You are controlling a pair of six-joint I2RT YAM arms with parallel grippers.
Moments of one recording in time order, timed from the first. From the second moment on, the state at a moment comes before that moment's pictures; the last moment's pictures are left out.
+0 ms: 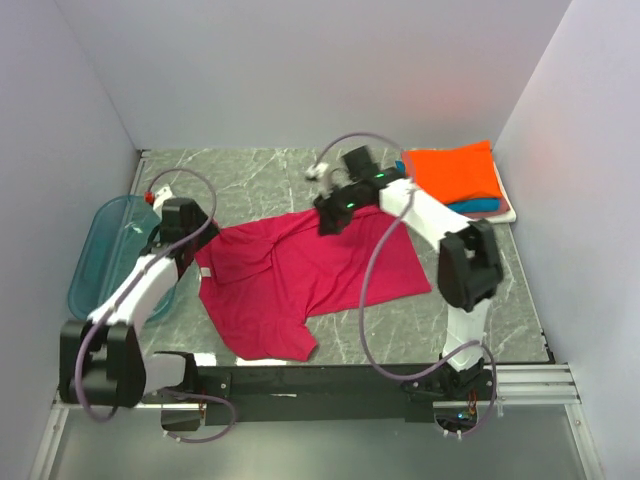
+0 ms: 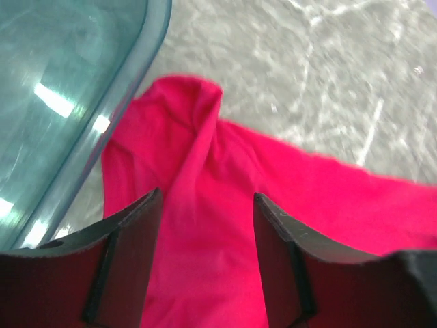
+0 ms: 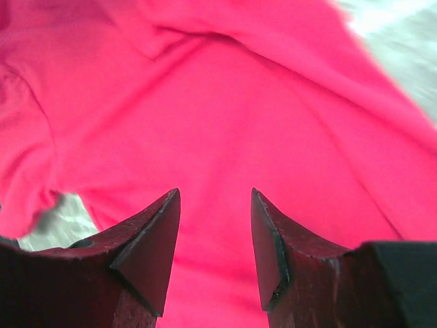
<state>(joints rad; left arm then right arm) -0.08 1.20 0.73 -0.16 -0.21 -0.68 0.53 1.95 1.62 -0.67 -0.61 -0.43</state>
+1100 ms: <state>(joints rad) -0.09 1.84 1.20 -0.28 -0.39 -0.62 0.42 1.85 1.53 -0.66 -0.78 -0.45</state>
